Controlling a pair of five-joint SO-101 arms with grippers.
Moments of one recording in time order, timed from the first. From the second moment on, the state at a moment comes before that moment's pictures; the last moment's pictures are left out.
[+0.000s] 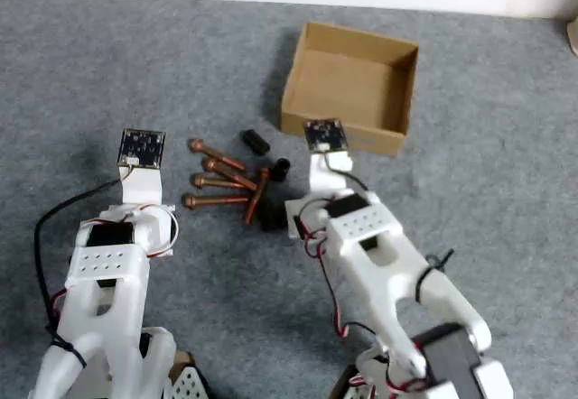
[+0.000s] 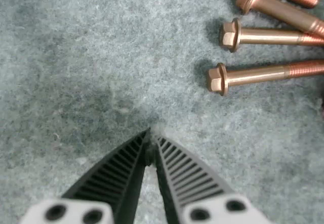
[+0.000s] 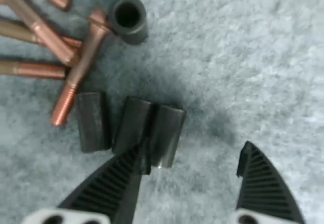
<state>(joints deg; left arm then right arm) -11.9 -39.3 66.7 44.4 -3.3 -29.8 -11.8 46.1 38.5 -10.9</state>
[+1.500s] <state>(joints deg) -11.9 -39.3 64.7 44.4 -3.3 -28.1 -12.2 46.5 37.1 -13.7</state>
